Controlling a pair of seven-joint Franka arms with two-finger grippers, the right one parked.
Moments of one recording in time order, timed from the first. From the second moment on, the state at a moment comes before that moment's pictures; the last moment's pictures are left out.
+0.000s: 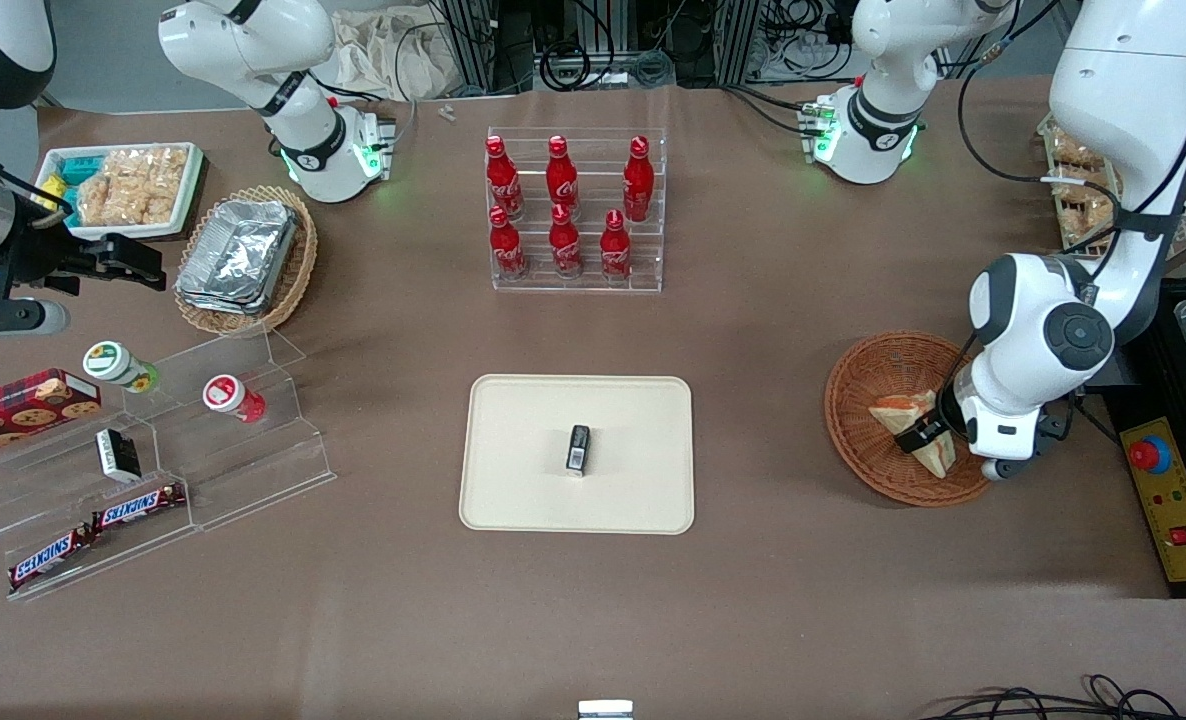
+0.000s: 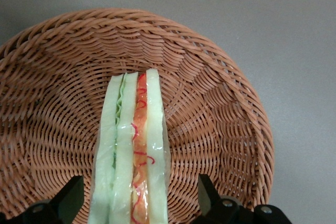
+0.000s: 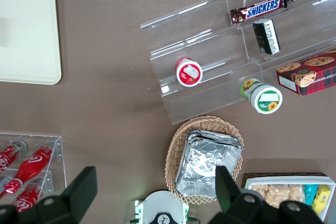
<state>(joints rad) 0.29 0.38 -0.34 -2.08 0.17 2.48 -0.79</state>
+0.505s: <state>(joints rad) 0.29 0.37 -0.34 -2.08 0.18 2.48 -0.79</state>
